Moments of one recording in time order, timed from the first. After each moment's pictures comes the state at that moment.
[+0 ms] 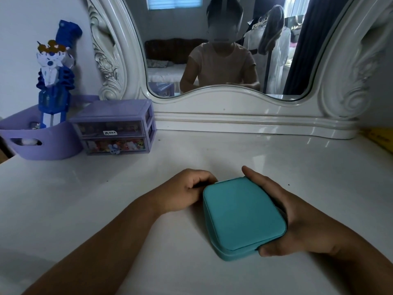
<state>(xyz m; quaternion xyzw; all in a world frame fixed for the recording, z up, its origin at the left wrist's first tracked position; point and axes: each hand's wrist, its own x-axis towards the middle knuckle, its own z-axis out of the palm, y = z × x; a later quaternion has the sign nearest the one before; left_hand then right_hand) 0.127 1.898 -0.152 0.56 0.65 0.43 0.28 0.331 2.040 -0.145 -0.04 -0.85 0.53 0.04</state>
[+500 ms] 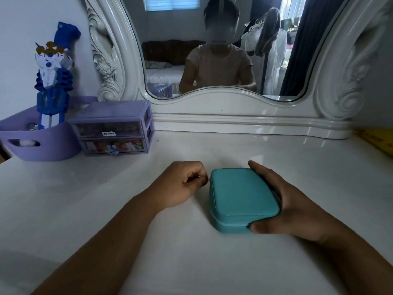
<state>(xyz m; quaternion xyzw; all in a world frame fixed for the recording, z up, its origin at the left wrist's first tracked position) 0.119 1.897 -0.150 0.56 0.72 0.39 0.11 0.325 2.043 -0.147 -0.12 -0.83 0.53 0.11</state>
